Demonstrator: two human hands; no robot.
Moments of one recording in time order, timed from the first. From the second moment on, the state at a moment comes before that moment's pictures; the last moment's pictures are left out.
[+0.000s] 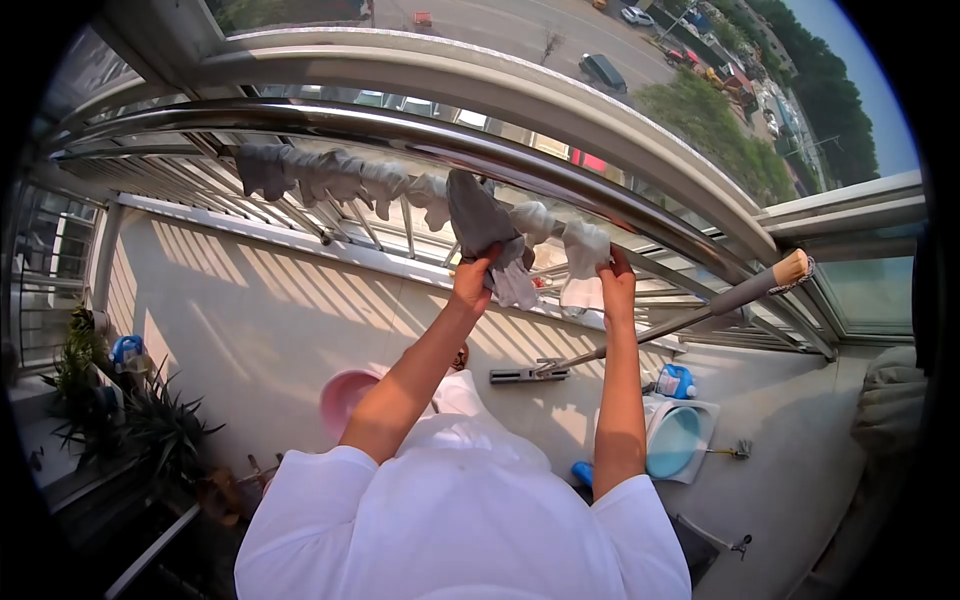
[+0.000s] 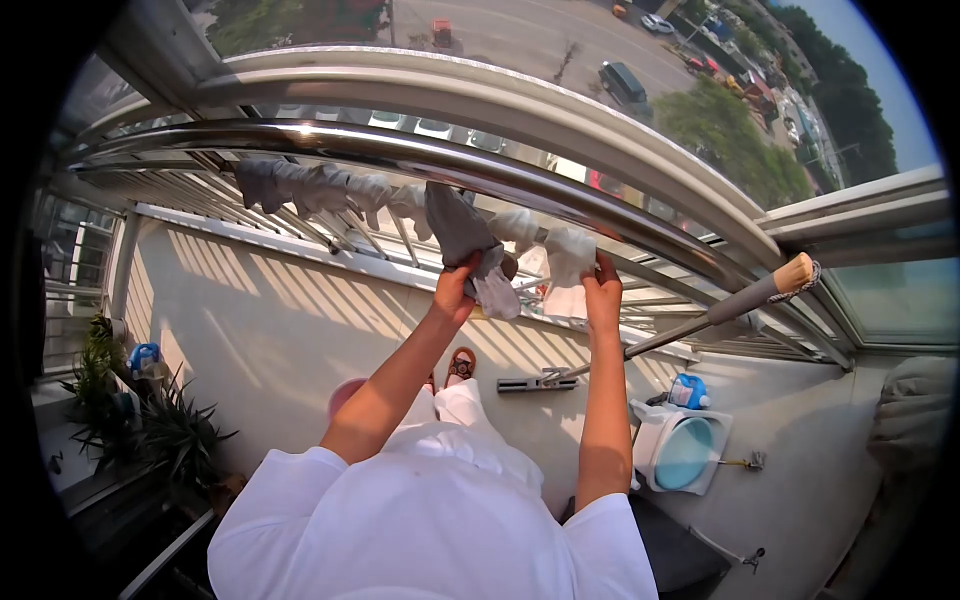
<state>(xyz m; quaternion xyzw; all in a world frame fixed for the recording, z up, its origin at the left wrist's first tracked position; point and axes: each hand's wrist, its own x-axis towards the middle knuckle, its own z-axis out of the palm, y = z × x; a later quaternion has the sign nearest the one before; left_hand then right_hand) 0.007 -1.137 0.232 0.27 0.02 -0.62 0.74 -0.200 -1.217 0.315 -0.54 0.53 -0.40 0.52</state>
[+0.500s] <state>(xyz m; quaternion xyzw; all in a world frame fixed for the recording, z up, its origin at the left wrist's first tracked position) 0.018 -1.012 0.240 0.42 -0.01 -0.58 0.69 -0.134 -1.216 0.296 -0.48 0.40 -0.39 0.68</state>
